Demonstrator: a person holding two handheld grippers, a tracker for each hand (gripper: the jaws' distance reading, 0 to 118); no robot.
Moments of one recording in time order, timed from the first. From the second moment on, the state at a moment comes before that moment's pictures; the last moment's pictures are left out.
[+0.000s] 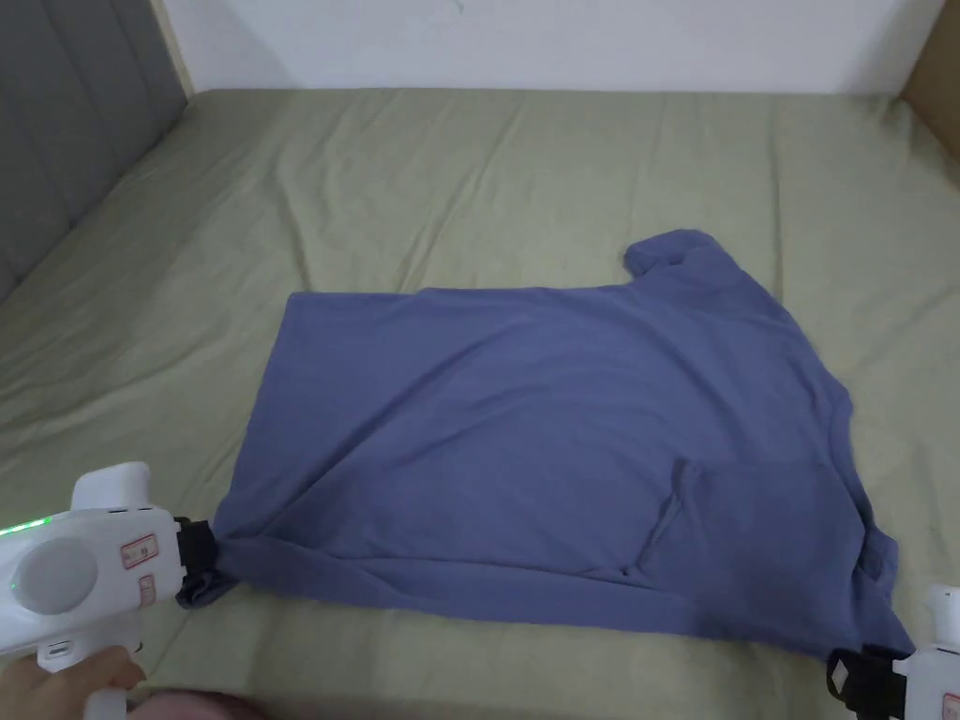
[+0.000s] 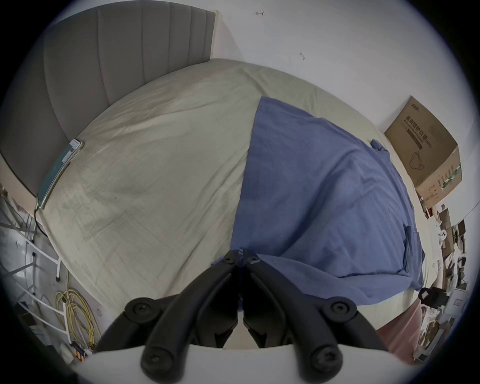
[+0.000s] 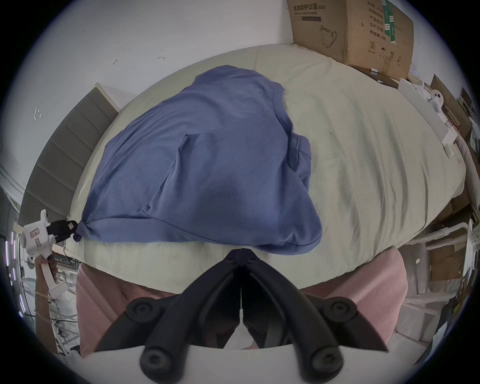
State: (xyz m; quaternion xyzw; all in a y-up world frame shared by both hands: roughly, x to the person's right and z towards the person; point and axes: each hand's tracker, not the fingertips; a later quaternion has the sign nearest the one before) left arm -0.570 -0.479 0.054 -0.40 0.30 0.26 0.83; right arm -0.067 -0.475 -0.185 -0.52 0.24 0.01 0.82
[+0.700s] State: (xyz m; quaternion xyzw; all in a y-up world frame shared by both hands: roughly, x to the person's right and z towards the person) left arm -0.568 -0.466 0.053 -0.42 0.31 0.21 0.83; right arm -0.071 -0.475 -0.244 -0.52 0.24 0.04 0.82
